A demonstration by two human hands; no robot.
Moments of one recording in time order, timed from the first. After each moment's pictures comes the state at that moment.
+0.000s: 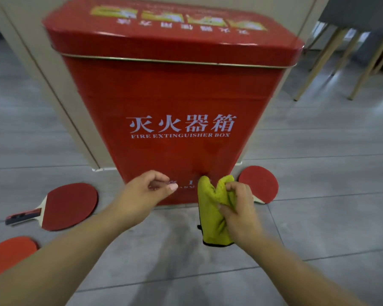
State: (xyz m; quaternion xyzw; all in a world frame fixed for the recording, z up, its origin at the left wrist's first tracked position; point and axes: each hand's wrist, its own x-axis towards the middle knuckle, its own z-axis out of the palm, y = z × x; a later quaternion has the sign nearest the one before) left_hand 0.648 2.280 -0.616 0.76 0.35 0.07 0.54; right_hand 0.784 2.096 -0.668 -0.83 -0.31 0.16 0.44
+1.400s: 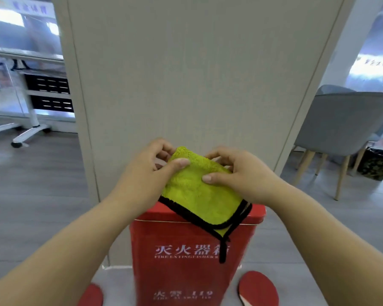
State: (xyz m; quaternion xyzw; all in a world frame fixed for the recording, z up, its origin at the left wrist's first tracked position) left_hand 0.665 2.318 -0.306 0.78 0.18 0.41 0.44; right_hand 0.811 2.194 -0.280 -0.75 -0.55 0.10 0.35
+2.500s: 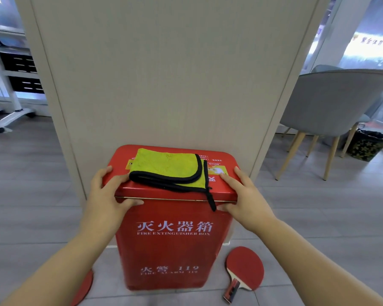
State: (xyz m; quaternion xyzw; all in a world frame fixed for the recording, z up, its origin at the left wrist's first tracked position) left_hand 0.657 2.346 -0.450 0.80 0.35 0.40 0.27; right_hand 0.873 2.139 -0.420 -0.87 -0.43 0.05 0.23
